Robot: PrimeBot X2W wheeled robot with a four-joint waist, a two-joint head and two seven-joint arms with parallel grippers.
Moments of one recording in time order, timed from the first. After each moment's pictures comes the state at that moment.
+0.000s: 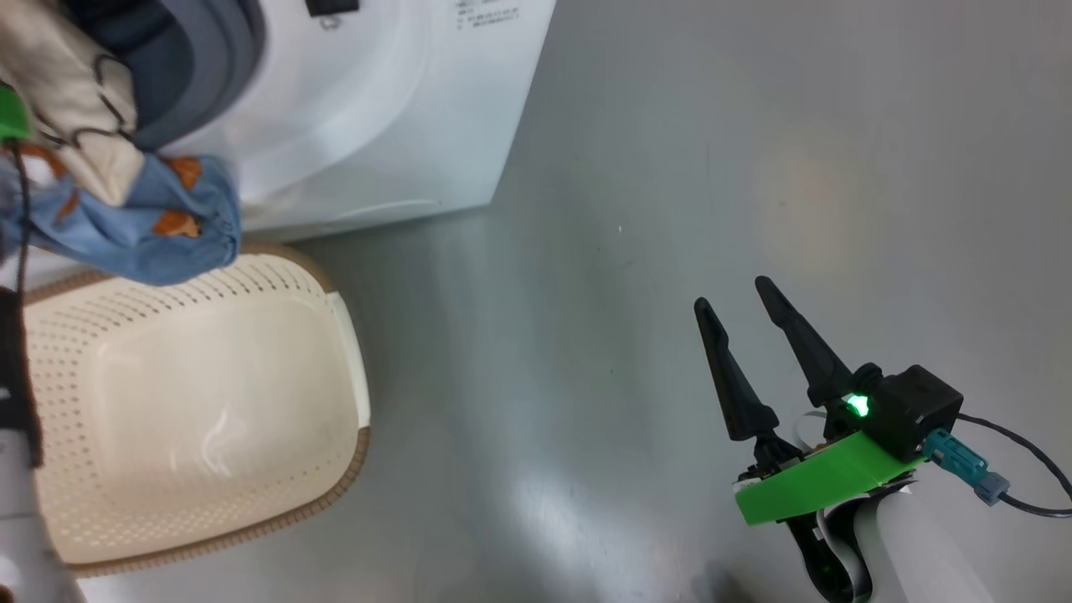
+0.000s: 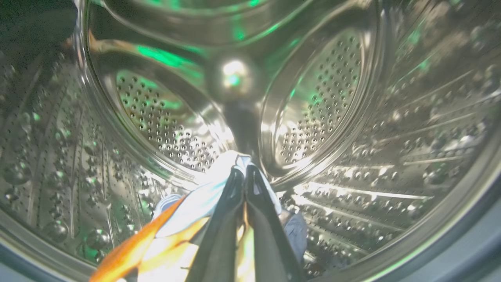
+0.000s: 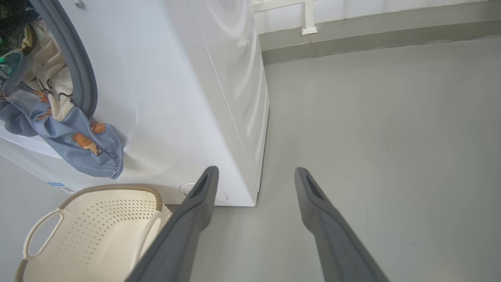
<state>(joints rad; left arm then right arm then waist) -1.00 0.22 0.13 0.58 -0.18 -0.12 -0.26 -0.25 -0.08 0.20 0.10 0.29 0.12 -0.25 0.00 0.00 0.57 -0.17</state>
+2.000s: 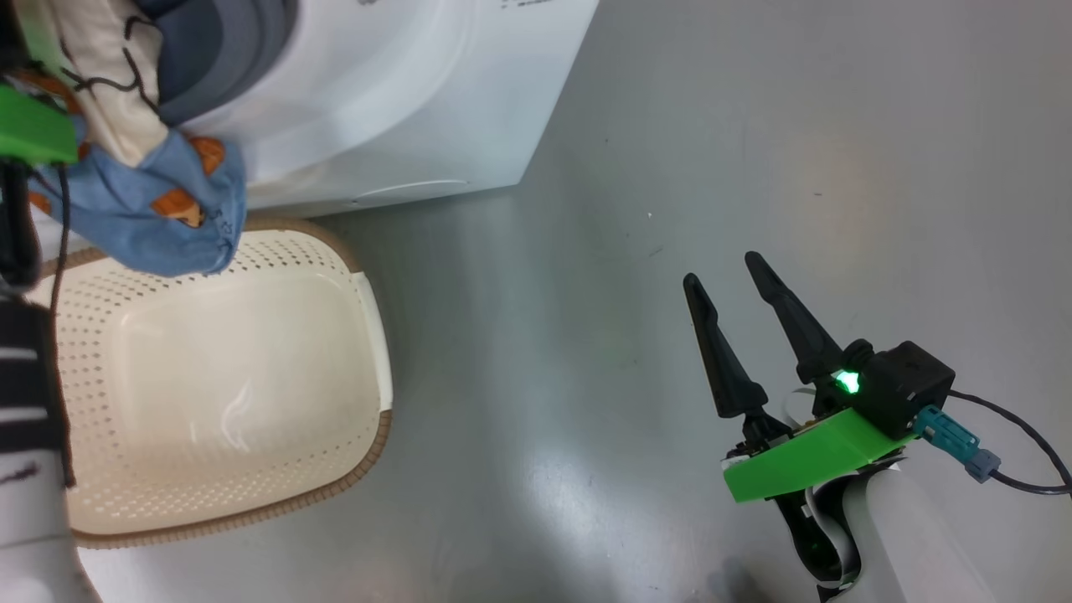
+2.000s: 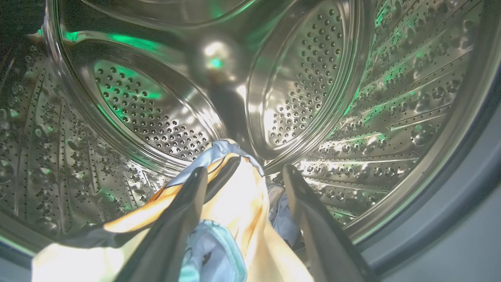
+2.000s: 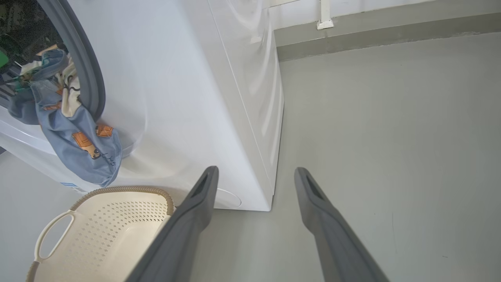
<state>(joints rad) -0.98 0.20 0.11 0.54 -0.13 -0.12 -0.26 -0.31 -0.06 0.20 0.11 0.29 0.12 -0.25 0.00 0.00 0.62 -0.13</state>
